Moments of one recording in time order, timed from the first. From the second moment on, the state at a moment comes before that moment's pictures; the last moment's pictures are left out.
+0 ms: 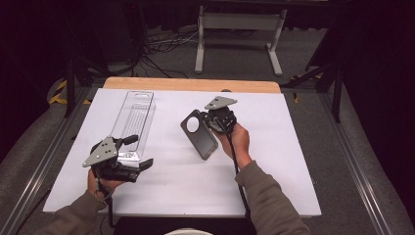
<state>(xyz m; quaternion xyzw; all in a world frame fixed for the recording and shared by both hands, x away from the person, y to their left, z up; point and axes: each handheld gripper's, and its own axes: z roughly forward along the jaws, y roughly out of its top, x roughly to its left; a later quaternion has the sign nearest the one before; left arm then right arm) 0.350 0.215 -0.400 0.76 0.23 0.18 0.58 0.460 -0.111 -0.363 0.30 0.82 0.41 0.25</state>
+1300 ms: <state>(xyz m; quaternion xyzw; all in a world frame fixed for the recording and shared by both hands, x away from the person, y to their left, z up) 0.384 0.128 -0.389 0.72 0.26 0.20 0.62 0.395 -0.113 -0.360 0.29 0.74 0.50 0.35</state>
